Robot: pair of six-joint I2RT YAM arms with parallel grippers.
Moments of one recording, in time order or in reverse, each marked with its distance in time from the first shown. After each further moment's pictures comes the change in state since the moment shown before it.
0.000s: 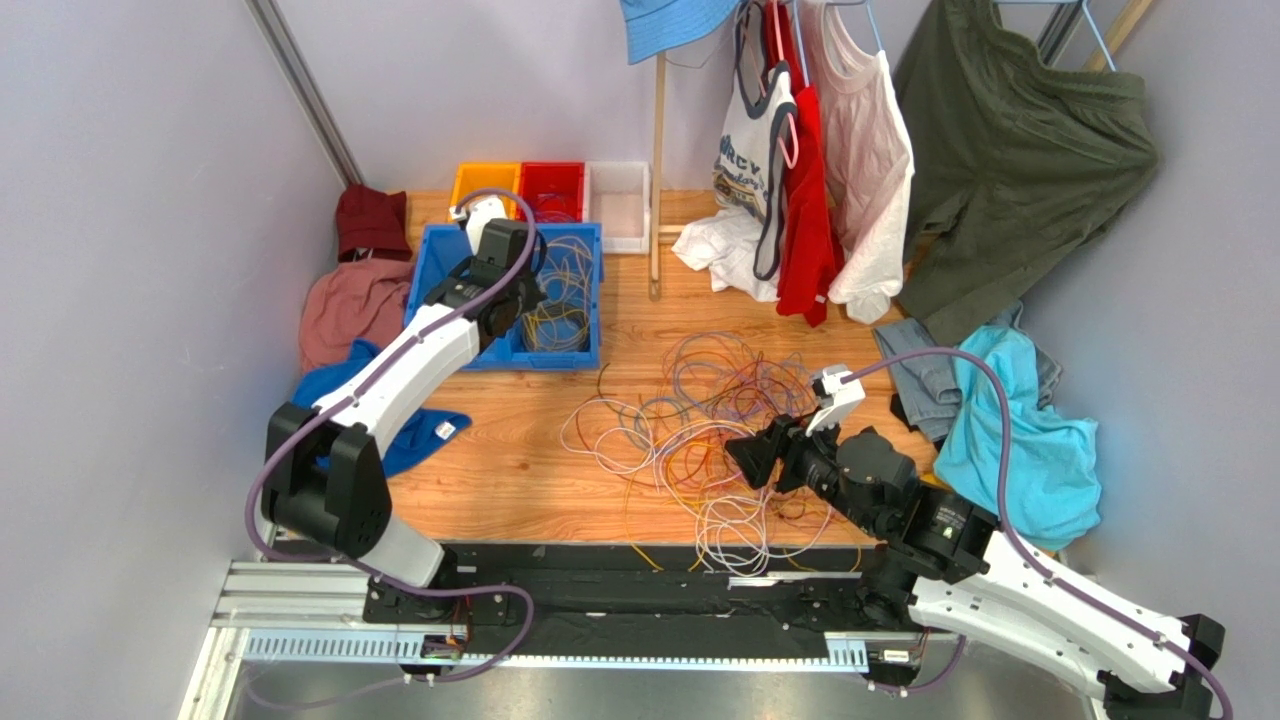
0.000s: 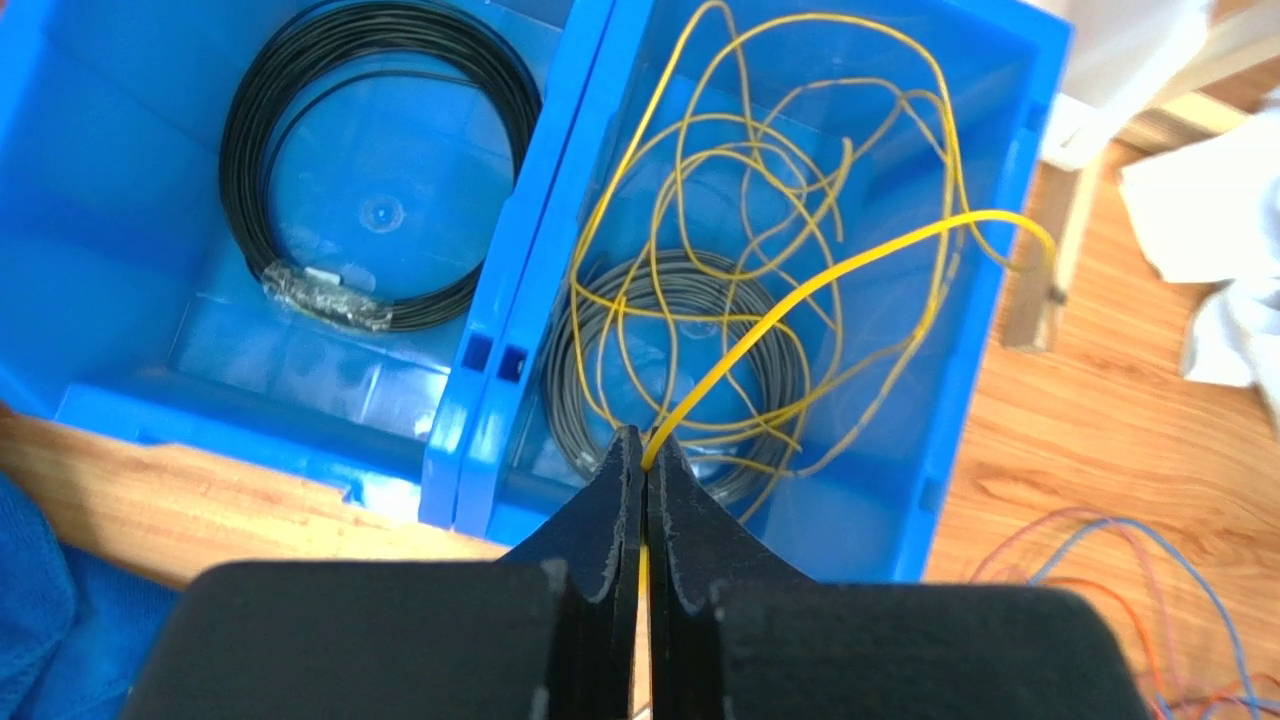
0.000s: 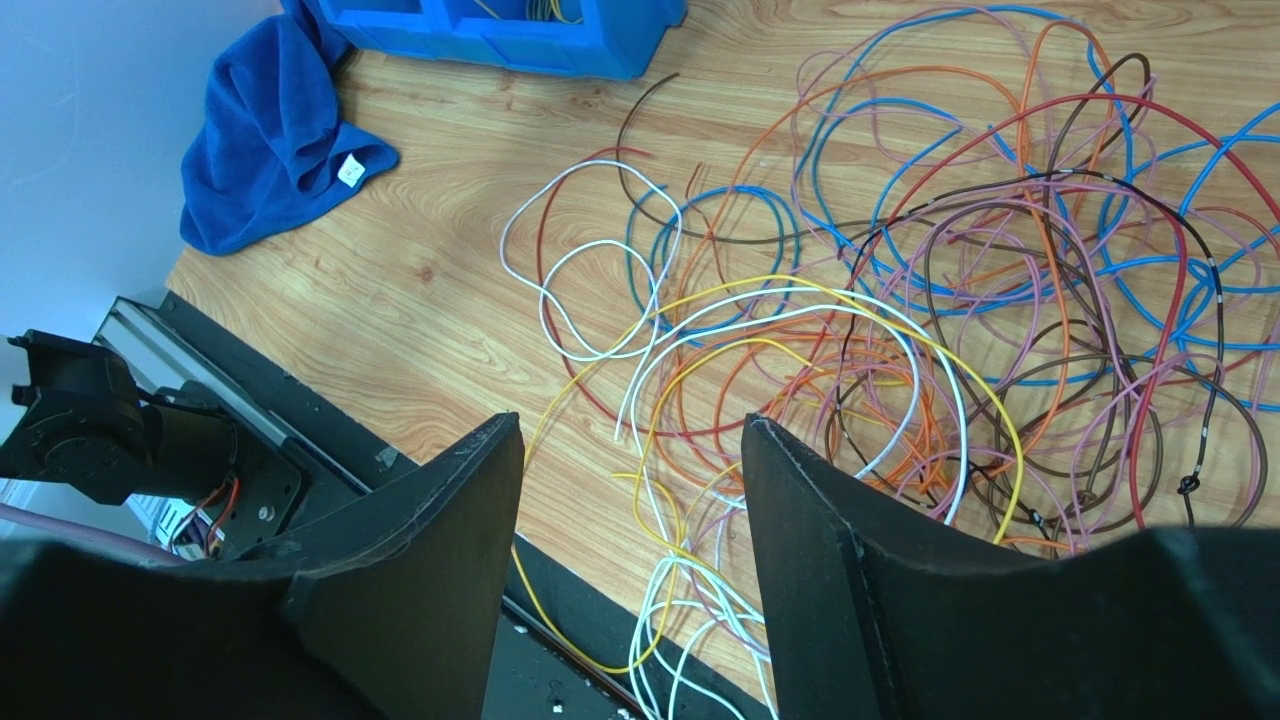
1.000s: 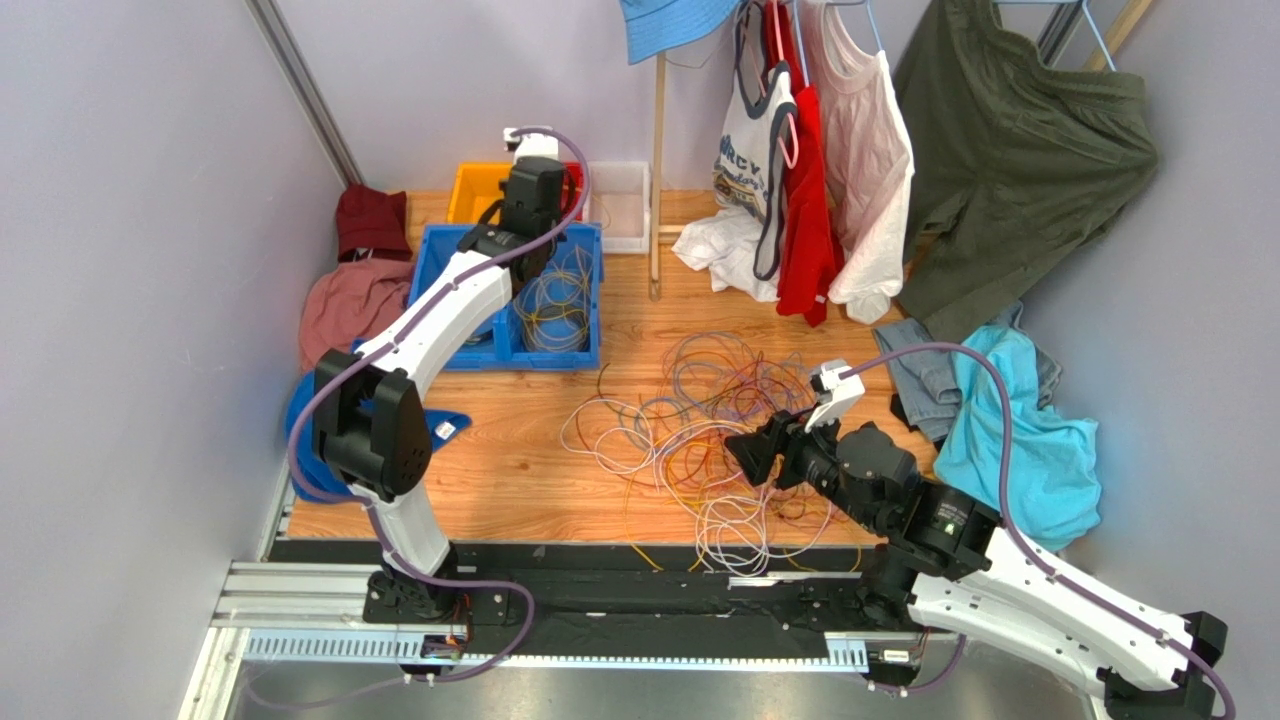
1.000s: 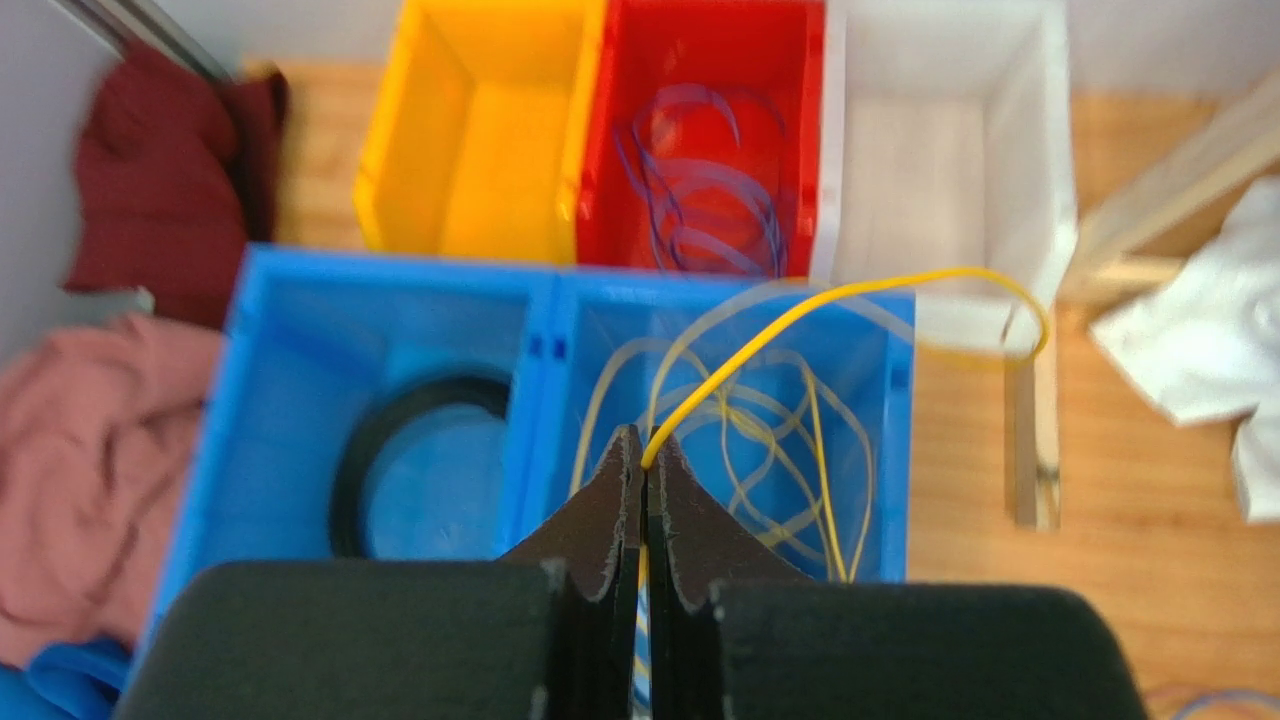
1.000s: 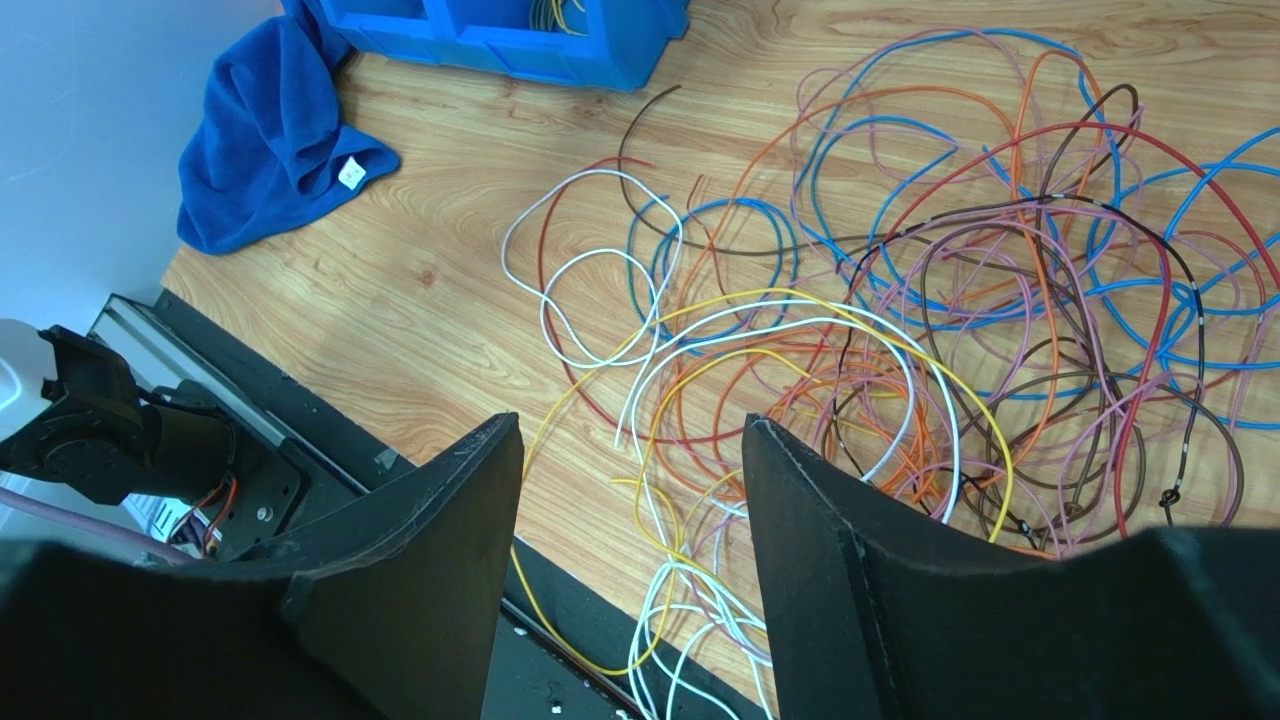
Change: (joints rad) left arm -0.029 0.262 0.390 0.114 -0.085 0.426; right arm 0.000 0.027 0.041 -0.016 0.002 -0.023
